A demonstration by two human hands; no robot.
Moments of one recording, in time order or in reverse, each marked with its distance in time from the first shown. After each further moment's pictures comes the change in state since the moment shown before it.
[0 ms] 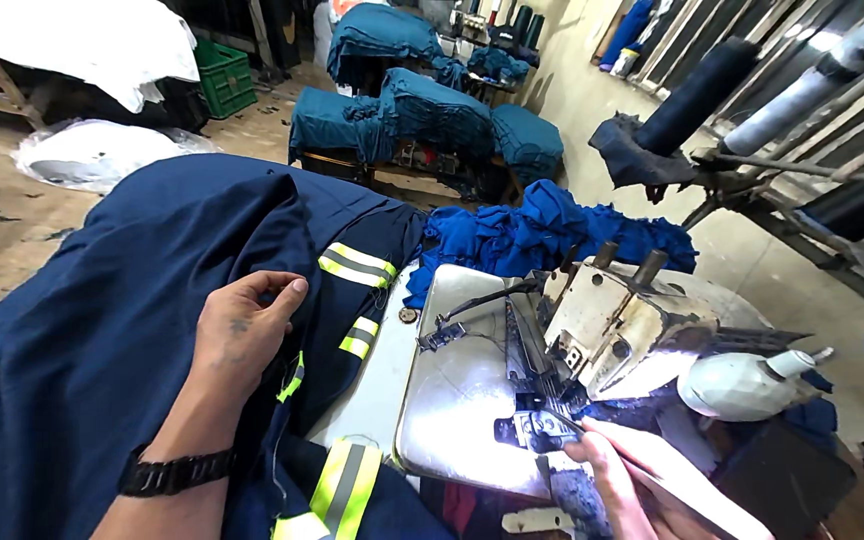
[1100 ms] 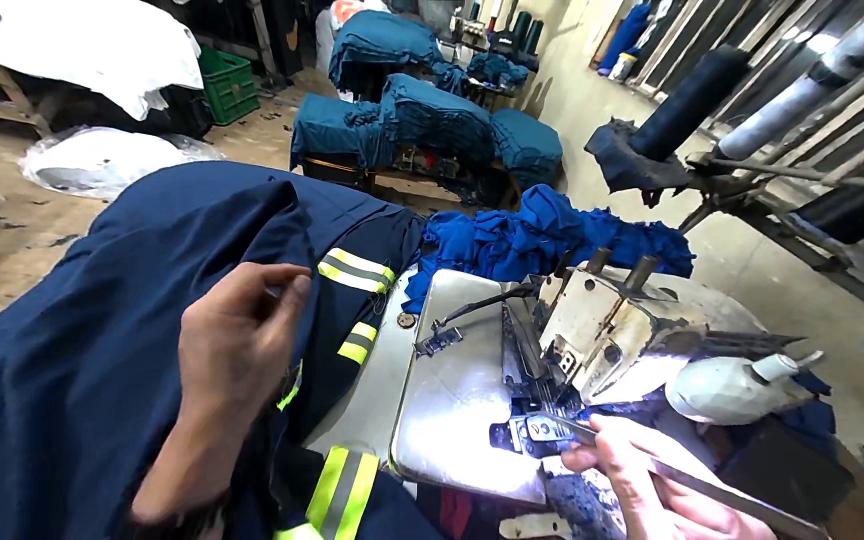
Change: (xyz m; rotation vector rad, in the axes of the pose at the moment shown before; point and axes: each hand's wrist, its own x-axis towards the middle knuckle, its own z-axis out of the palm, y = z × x) left_hand -0.023 0.027 -0.009 0.122 0.062 0.516; right_hand 0.008 -0.006 -0.003 0.285 0.009 0.168
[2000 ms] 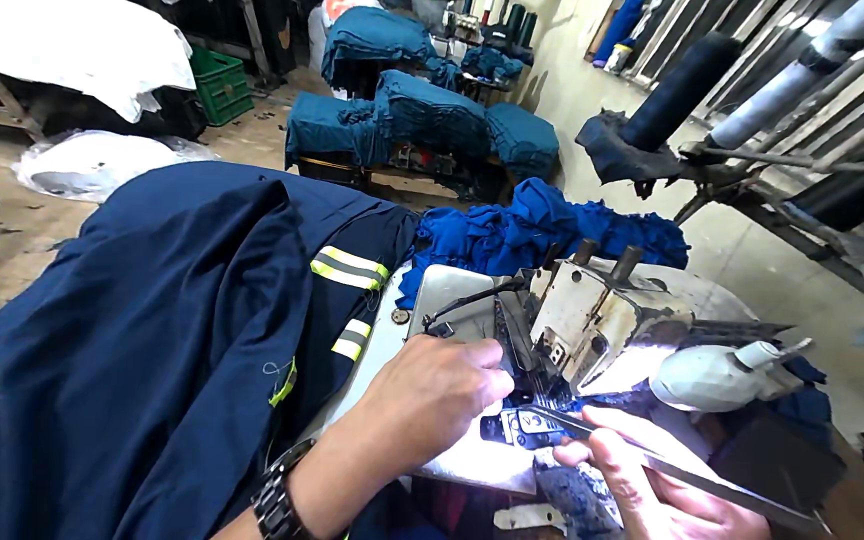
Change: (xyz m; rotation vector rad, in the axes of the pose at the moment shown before) left_hand -0.016 0.094 0.081 -0.006 -0.572 0.735; right_hand 0.000 0.000 -0.006 0.055 -0.038 0.001
